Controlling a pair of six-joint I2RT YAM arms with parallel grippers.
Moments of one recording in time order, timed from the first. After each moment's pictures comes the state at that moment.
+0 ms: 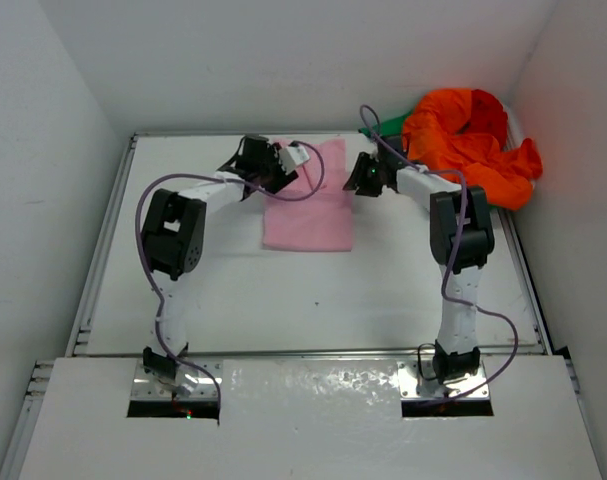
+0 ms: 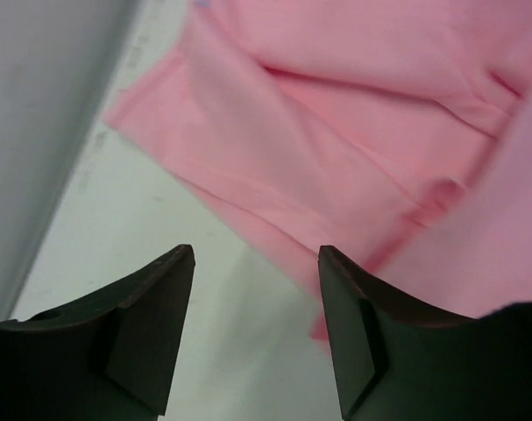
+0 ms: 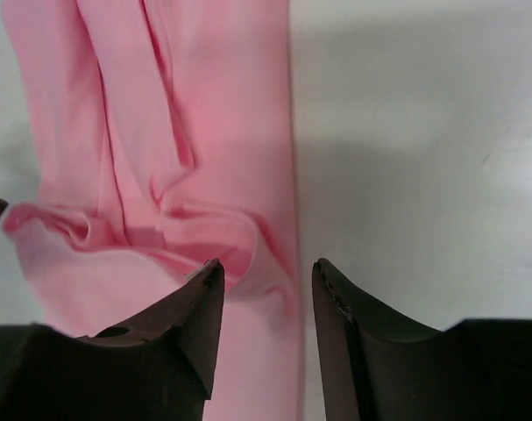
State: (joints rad) left arm -0.33 2.13 1.54 -0.06 0.23 0.73; right arm 0.20 2.18 1.55 -0.20 -0.27 0.50
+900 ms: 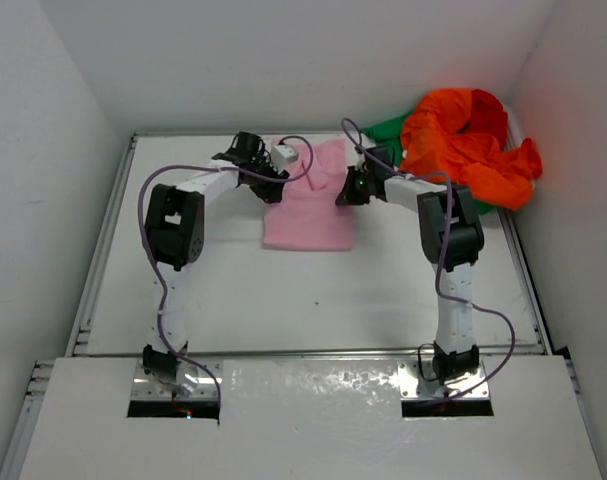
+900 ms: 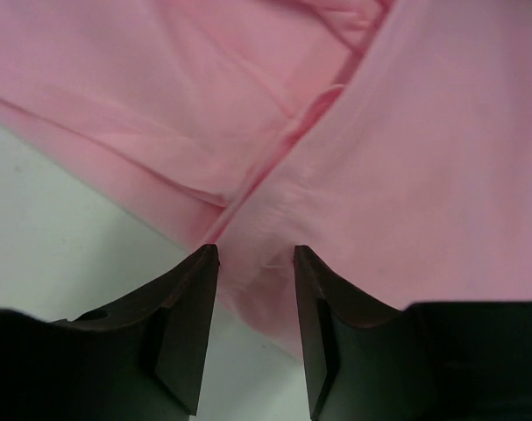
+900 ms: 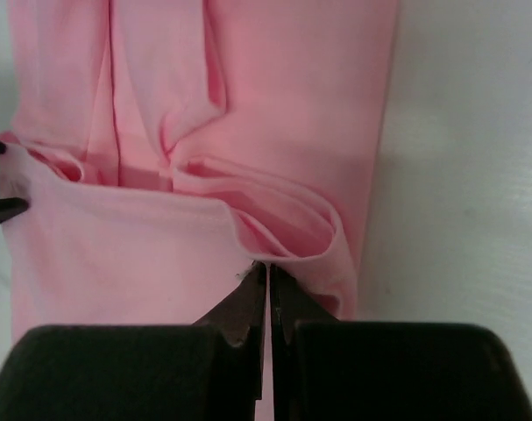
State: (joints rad) left arm -0.27 2.23 1.75 -0.49 0.46 0.49; right arm 0.25 2.24 1.49 -0.10 -0.34 0.42
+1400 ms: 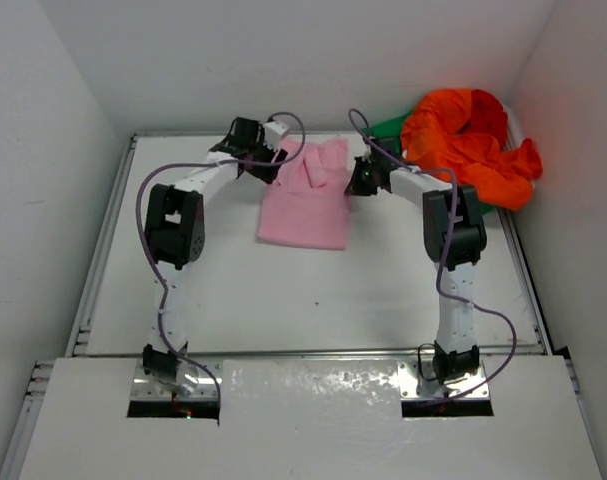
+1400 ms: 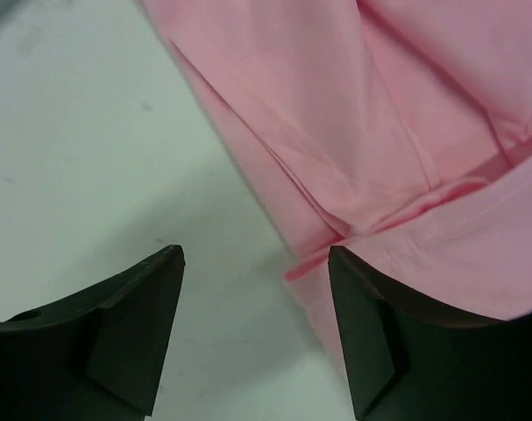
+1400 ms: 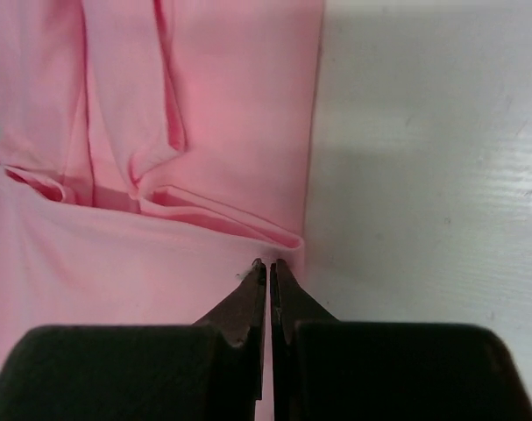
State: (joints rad) left arm -0.26 2.27 1.84 -0.36 0.16 0.33; right arm 0.22 2.25 1.58 -0.17 -0.27 0.41
